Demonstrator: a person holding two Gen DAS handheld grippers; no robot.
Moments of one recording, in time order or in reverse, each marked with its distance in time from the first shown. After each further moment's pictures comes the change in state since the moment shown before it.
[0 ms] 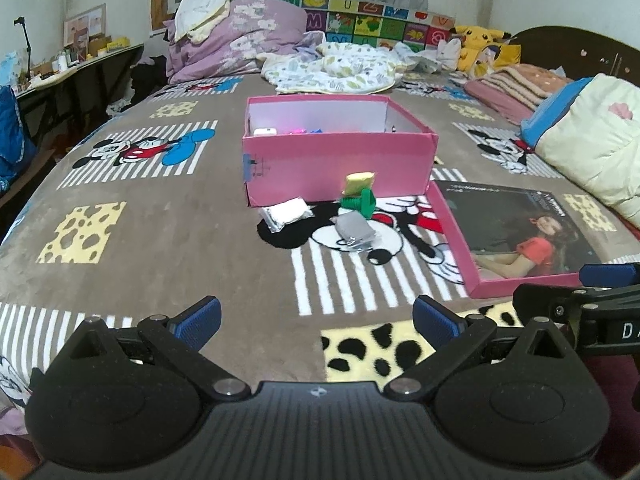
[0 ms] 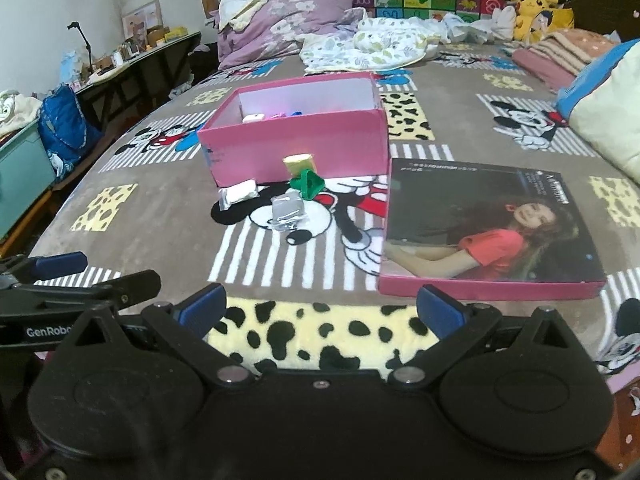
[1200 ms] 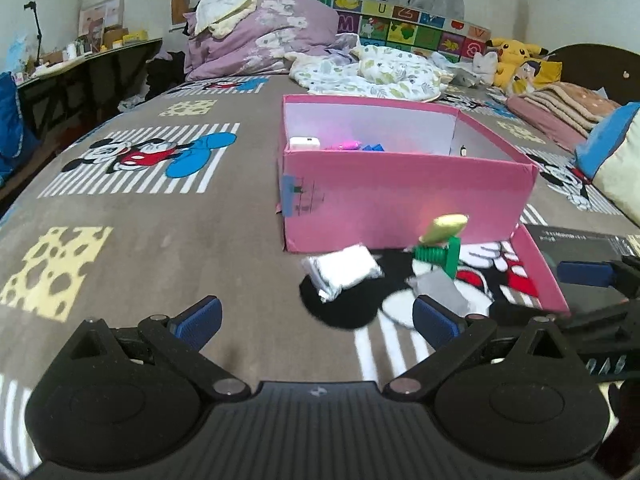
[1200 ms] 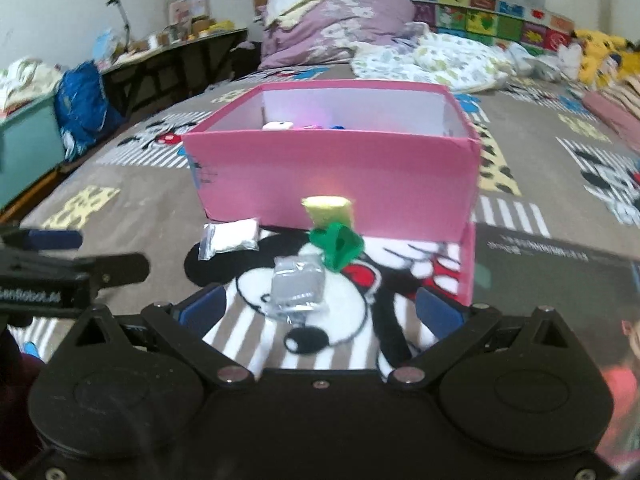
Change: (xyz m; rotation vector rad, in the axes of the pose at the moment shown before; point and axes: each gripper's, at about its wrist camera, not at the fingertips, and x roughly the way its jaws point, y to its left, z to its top) left arm 0.134 0.055 0.052 -0.067 -0.039 0.043; right arm 0.155 0.014 0.057 -0.205 -0.078 0.097
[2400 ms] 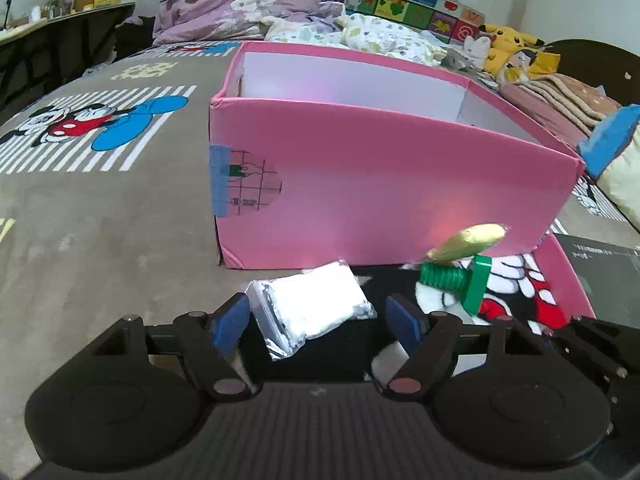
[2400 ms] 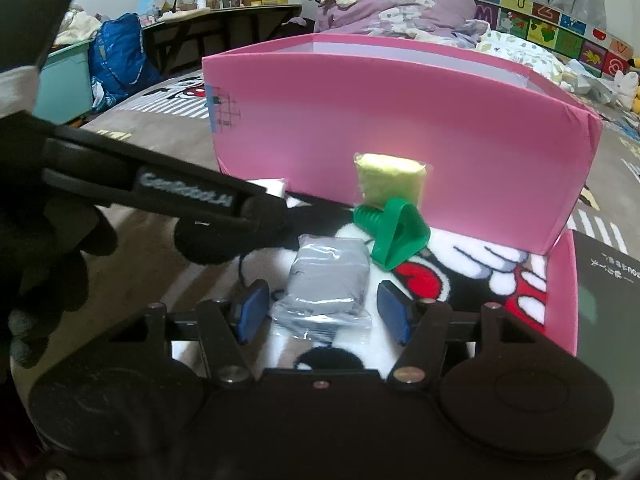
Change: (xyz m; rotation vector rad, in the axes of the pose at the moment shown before) left arm 0.108 -0.012 0.013 -0.042 0.078 -0.105; right arm 0.070 0.004 -0.019 -0.104 0.040 0.094
